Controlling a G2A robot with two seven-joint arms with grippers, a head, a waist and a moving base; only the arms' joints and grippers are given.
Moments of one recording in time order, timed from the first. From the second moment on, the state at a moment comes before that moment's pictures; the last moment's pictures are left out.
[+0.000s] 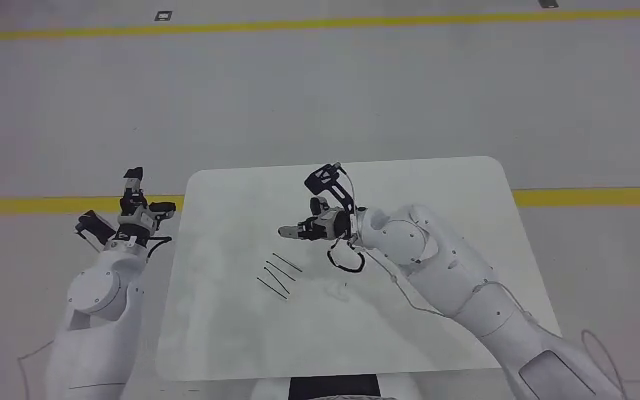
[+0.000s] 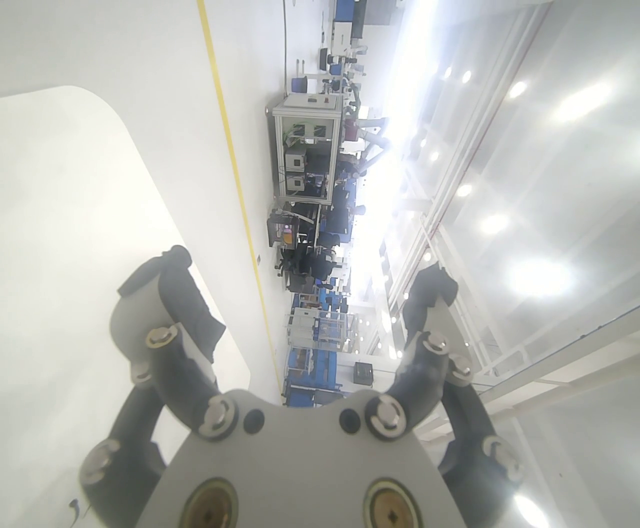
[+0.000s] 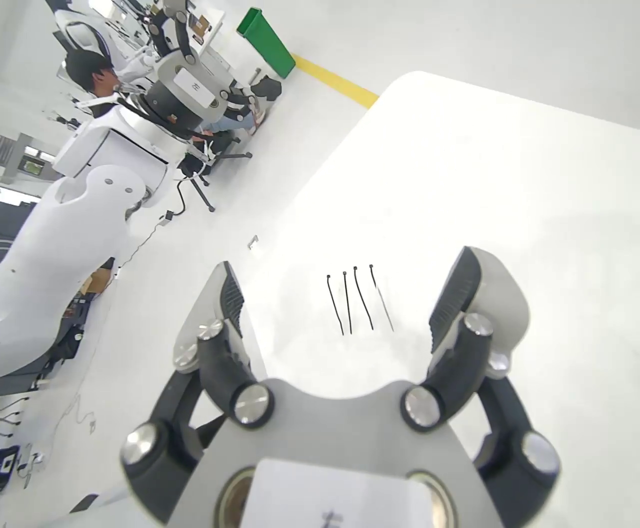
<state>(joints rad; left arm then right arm) 1.65 -1.14 -1.75 -1.67 -0.50 0.05 -0.15 -1.01 -1.24 0.80 -1.57 -0.47 -0.15 0.72</state>
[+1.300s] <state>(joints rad) 1.65 -1.14 -1.75 -1.67 -0.50 0.05 -0.15 -0.72 -1.45 0.42 -1.17 -0.43 -0.23 0.90</state>
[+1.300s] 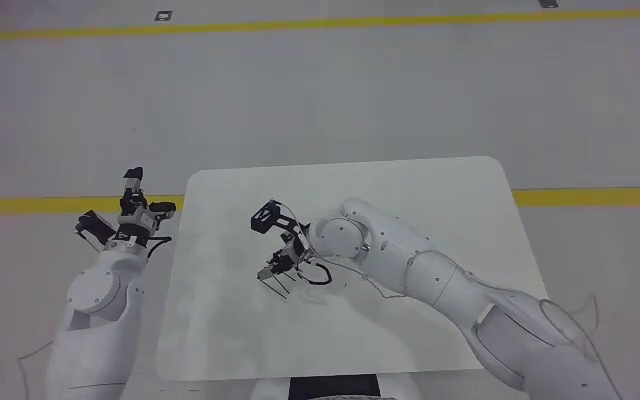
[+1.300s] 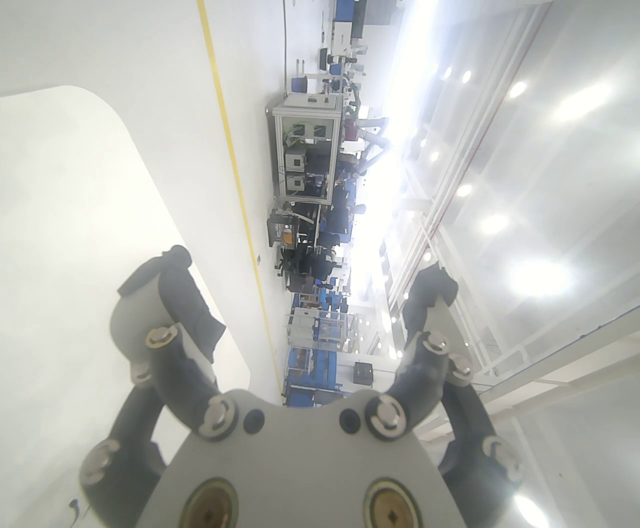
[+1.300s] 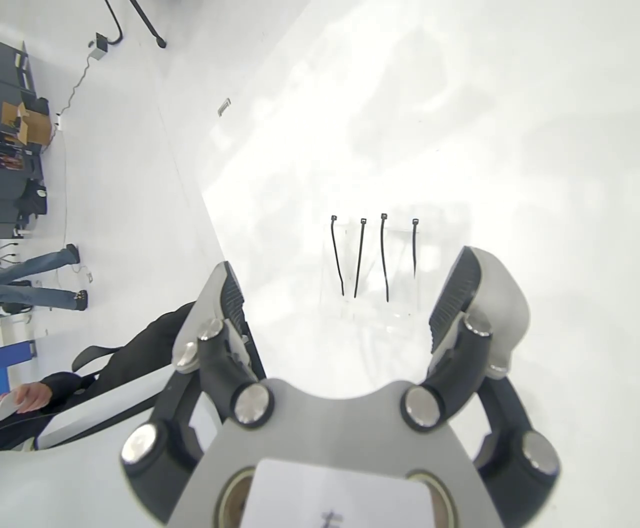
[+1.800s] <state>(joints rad) 1.65 -1.14 -1.75 -1.67 -0.50 0.05 -0.15 -0.64 -1.54 0.30 -1.11 -0.54 -0.32 1.06</state>
